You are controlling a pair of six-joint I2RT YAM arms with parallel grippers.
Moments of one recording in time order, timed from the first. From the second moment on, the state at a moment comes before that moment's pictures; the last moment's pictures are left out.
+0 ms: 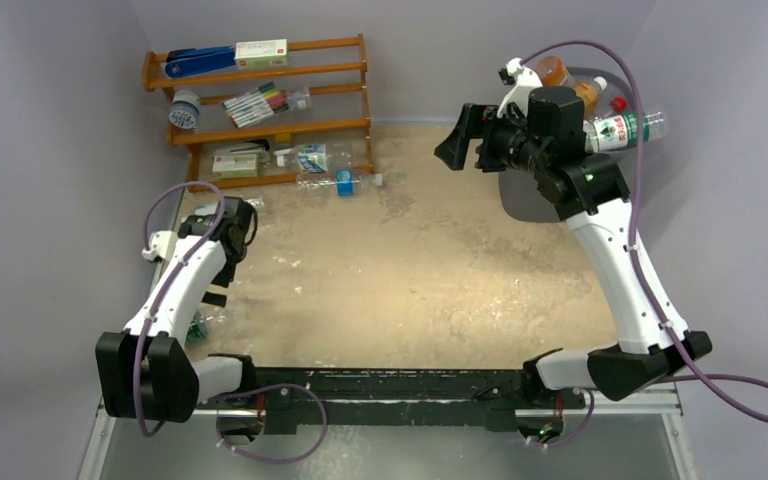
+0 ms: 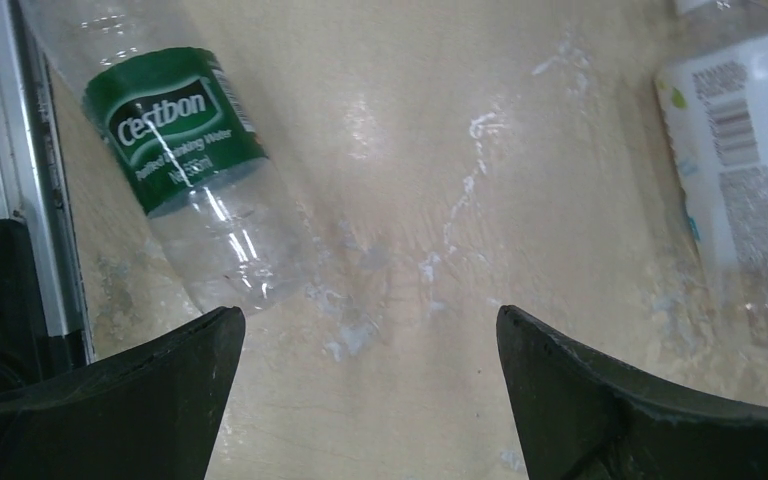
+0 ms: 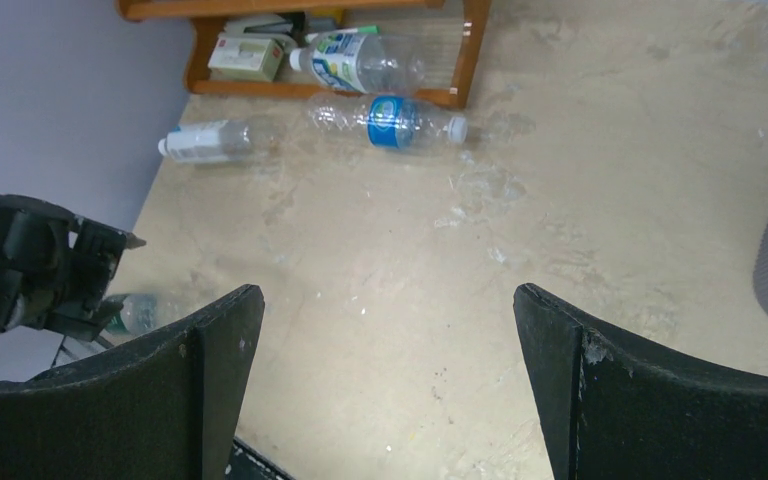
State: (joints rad) left arm -0.10 1.24 0.97 -1.19 -0.70 -1.61; right arm 0.37 1.35 1.74 -0.78 -0.17 0.34
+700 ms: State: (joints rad) left arm 0.30 1.22 0.76 -1.05 -0.58 -1.52; right arm 0.44 1.35 1.64 -0.77 -0.17 0.35
